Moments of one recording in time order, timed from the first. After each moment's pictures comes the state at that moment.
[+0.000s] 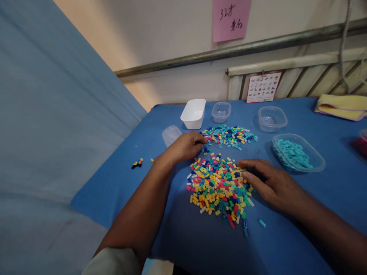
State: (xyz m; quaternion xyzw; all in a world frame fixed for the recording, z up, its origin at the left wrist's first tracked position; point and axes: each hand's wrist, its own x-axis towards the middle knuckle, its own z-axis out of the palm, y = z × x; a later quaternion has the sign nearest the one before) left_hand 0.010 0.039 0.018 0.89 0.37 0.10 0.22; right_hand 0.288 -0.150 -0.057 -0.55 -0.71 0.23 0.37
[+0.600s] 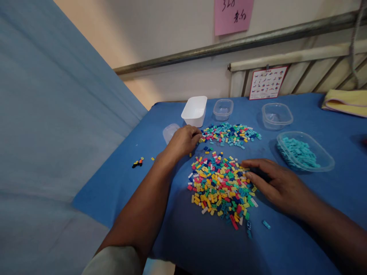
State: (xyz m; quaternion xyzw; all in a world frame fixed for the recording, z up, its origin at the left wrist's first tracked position) left_hand 0.008 0.048 0.017 0.88 0.43 0.13 0.15; right_hand 0.289 -0.152 -0.059 -0.55 -0.72 0.22 0.37
